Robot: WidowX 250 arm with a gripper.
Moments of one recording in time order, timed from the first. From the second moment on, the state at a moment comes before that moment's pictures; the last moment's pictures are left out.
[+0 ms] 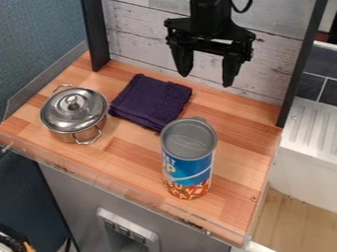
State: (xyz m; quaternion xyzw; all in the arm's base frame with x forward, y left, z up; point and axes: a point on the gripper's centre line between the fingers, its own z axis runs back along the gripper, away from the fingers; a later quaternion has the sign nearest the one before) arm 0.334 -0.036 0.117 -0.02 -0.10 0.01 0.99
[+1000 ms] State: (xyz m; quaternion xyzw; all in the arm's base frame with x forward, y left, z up) arm 0.343 0.060 0.031 -0.01 -0.04 0.02 1.00
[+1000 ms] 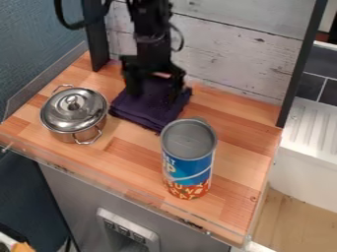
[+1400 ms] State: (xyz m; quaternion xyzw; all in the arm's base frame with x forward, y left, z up) arm 0.360 0.080 0.026 0.04 -0.04 0.01 1.00
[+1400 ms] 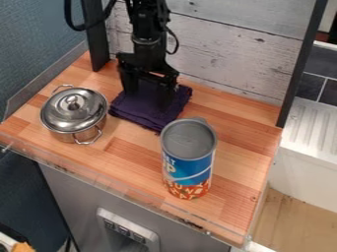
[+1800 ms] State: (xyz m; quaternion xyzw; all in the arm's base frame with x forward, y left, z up) arm 0.370 0.036 0.011 0.03 -0.01 -0.01 1.00
